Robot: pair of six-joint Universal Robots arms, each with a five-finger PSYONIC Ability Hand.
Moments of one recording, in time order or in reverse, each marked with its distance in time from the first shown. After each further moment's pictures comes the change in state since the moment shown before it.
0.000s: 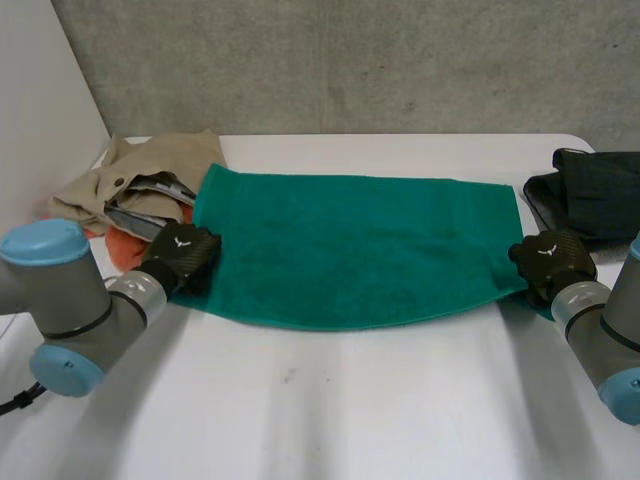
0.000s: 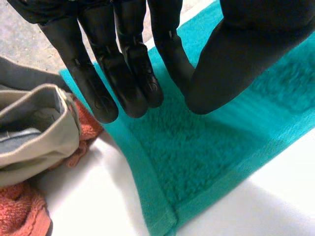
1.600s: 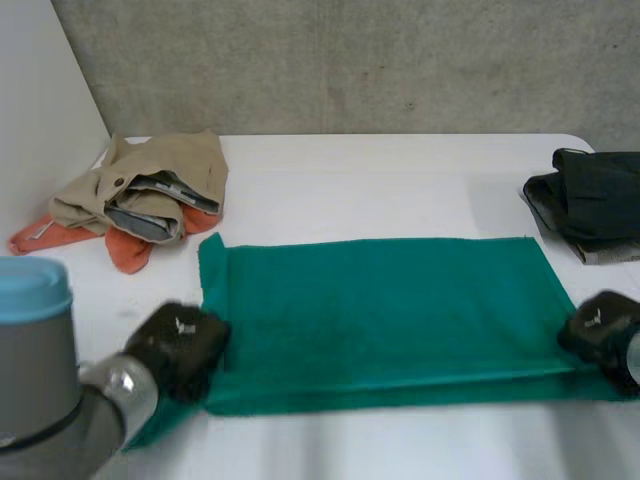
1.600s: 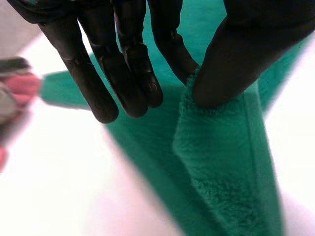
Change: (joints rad) left arm -0.221 0.457 -0.320 -0.427 -0.265 0.049; right arm -0.123 -0.310 0.109 0.631 -0.003 -0.551; left_hand -0.005 0.001 0.005 0.001 -0.017; right_hand 0.000 0.000 0.000 0.000 0.000
